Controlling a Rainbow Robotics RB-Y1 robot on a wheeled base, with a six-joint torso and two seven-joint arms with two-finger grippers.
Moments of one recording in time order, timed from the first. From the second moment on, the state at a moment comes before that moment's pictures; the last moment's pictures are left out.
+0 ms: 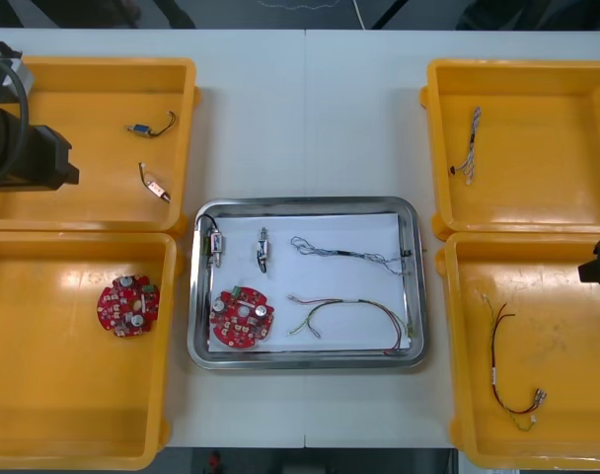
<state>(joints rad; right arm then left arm) -0.14 -0.72 -0.32 -2.24 -0.81 1.92 1.33 -0.50 0.68 0.18 -2.04 0.67 1.91 -1.20</state>
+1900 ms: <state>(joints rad) -0.83 -0.53 1.08 -2.03 -0.71 1.65 1.53 -0.27 0.77 0.31 -2.10 0.80 1.91 -1.38</state>
